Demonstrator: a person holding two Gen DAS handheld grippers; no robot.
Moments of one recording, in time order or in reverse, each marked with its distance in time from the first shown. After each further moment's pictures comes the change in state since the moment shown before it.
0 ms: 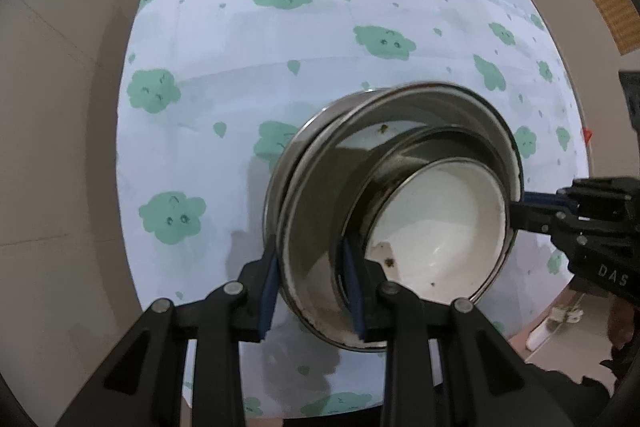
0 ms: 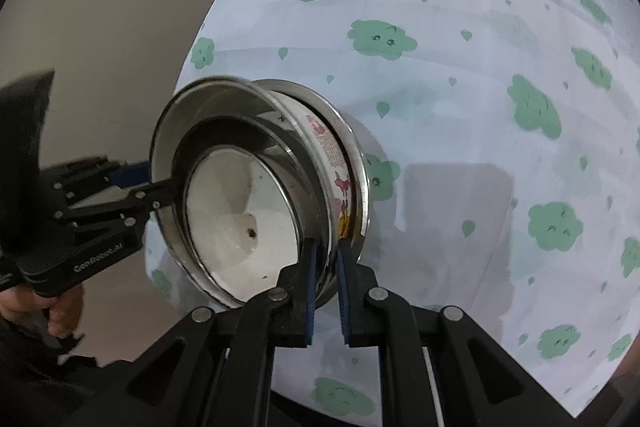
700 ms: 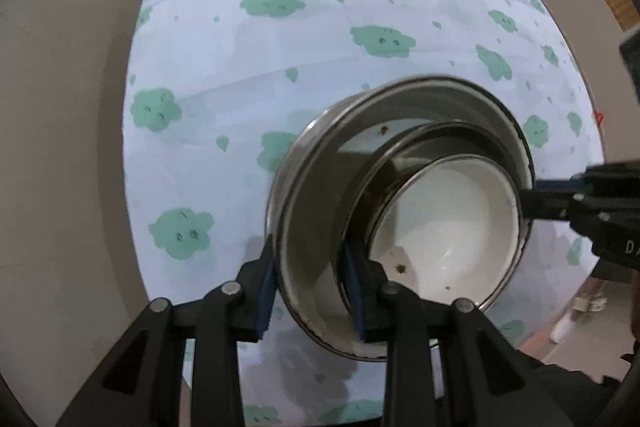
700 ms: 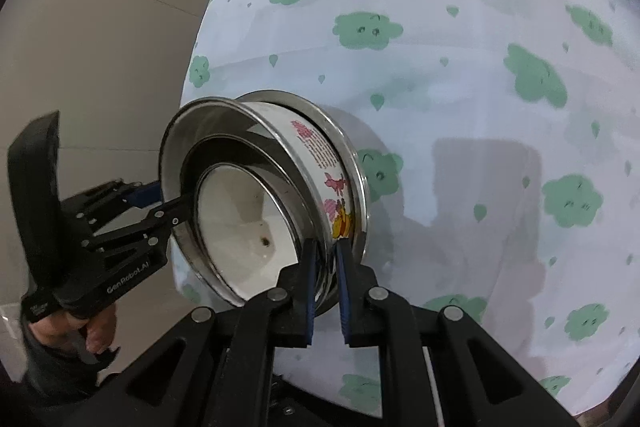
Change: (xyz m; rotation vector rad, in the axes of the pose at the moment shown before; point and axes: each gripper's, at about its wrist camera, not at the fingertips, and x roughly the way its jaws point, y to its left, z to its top) left arm -0.001 -0.016 -0.002 0.090 -0.060 0.112; right arm 0.002 -0.007 0.002 0.088 0.005 0.058
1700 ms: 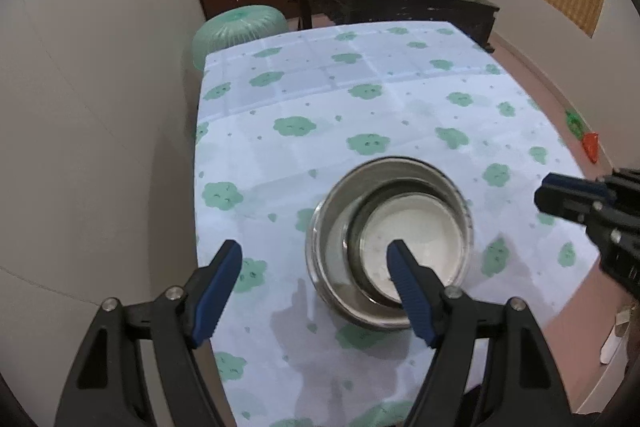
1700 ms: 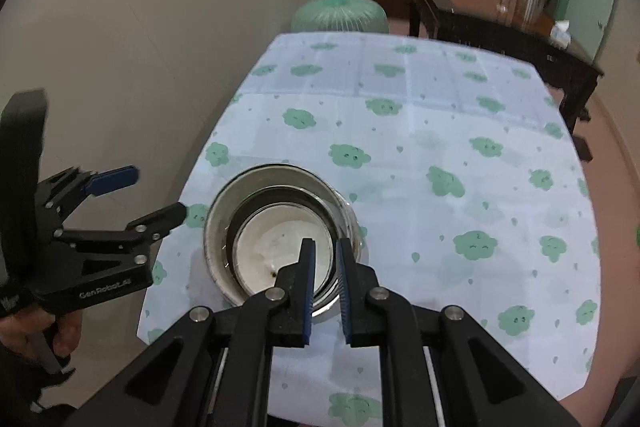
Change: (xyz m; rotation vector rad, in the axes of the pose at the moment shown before) left arm -0.112 0.002 -0.062 0.059 -0.419 0.053; right arm -0.095 0.091 -0.101 -0.124 -0.541 -0.308
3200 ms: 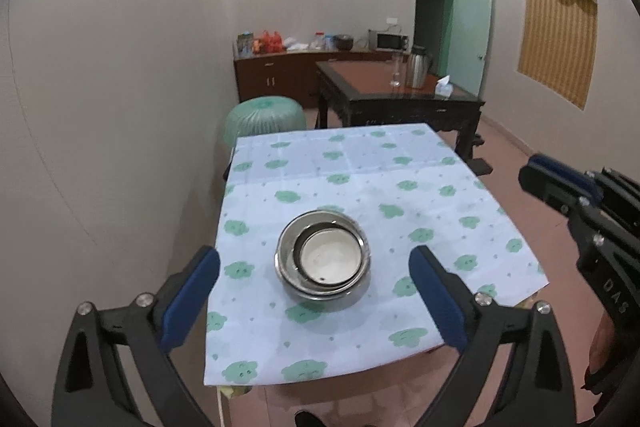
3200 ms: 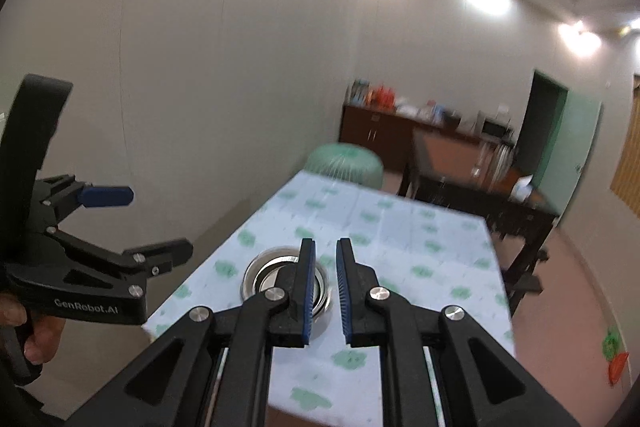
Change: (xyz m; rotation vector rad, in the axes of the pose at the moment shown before) left arm -0.214 -0.076 -0.084 -0.109 -0.359 0.037; right arm -0.229 0.032 -0.109 -0.249 -0.562 -0.080
